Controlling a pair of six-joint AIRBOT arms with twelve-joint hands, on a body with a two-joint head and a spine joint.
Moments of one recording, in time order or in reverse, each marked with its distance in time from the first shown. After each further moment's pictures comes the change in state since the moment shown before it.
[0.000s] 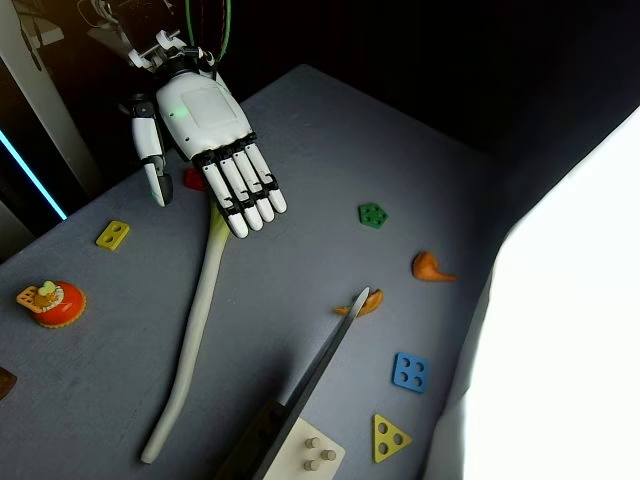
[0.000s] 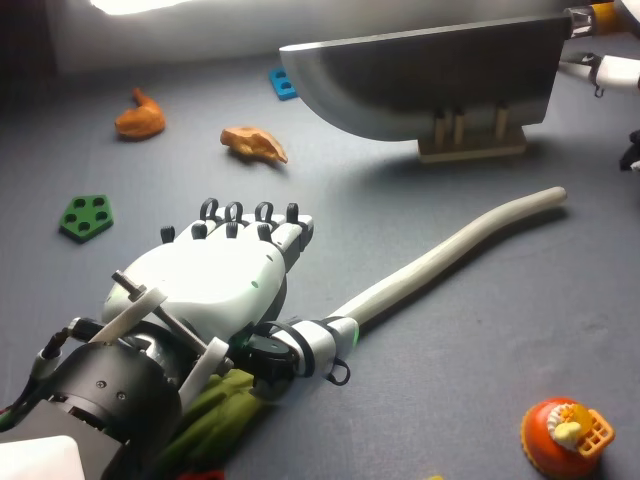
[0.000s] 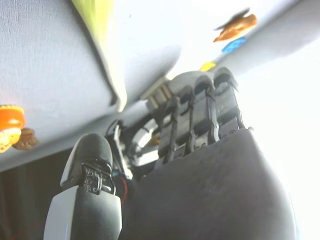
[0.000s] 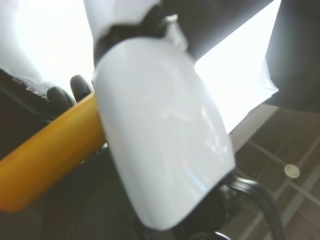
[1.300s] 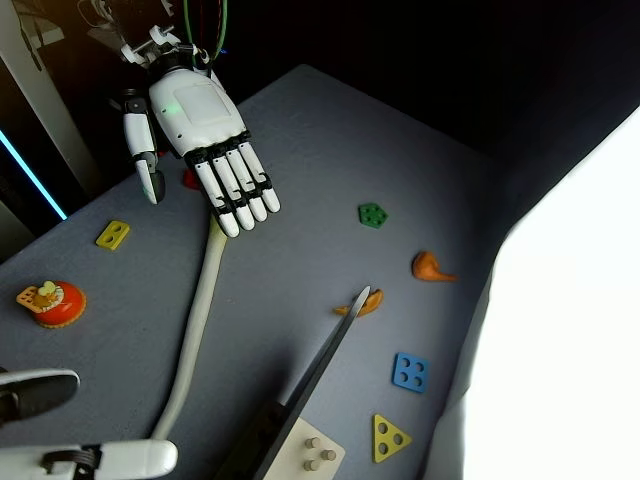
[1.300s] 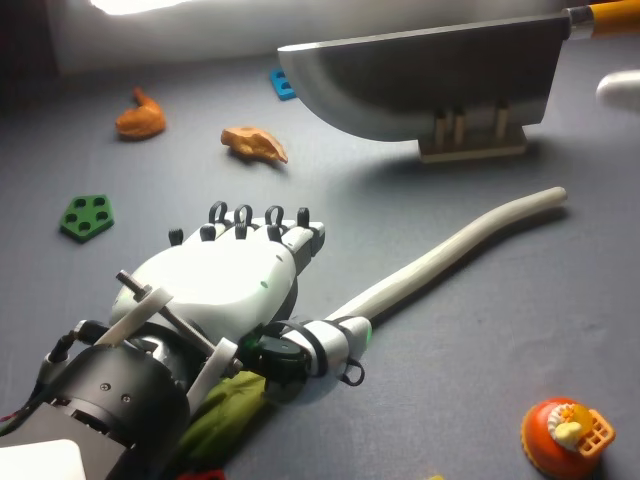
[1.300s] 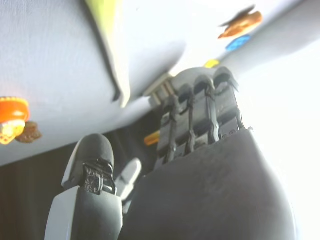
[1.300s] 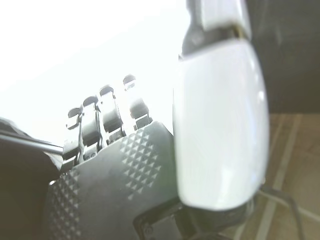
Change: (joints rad) left arm -0.039 0.001 -0.029 -0.041 0.012 0.002; right arm 0.108 0.721 -0.947 -0.161 -0.110 -0.141
